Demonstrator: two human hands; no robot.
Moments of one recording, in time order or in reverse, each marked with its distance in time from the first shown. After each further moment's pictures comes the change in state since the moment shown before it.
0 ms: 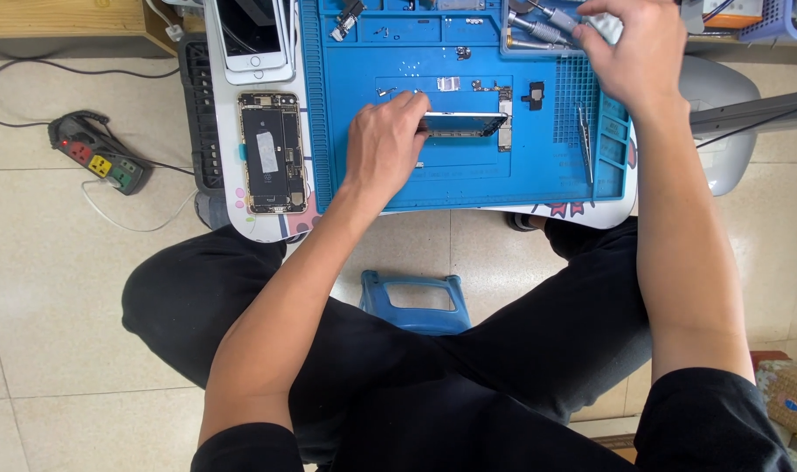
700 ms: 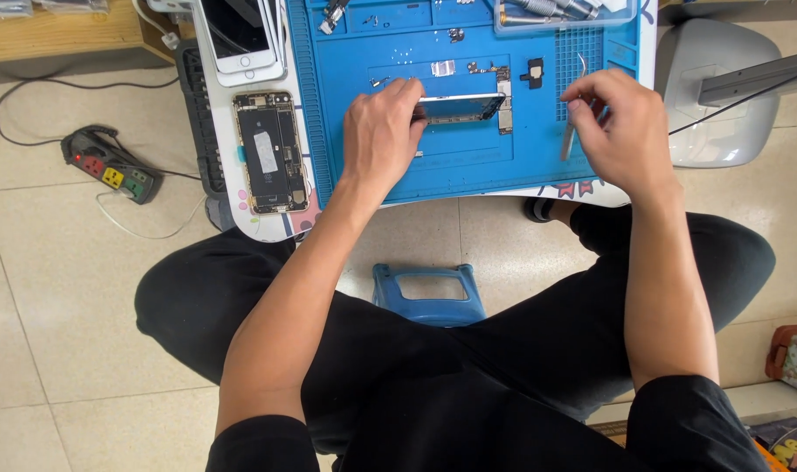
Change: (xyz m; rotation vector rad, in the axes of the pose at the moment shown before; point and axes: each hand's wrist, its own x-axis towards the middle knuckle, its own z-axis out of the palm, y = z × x) left_hand 0.001 0.002 -0.002 -0.007 -0.010 -0.010; right_hand -0.062 -0.118 -0.083 0.449 -0.208 0.322
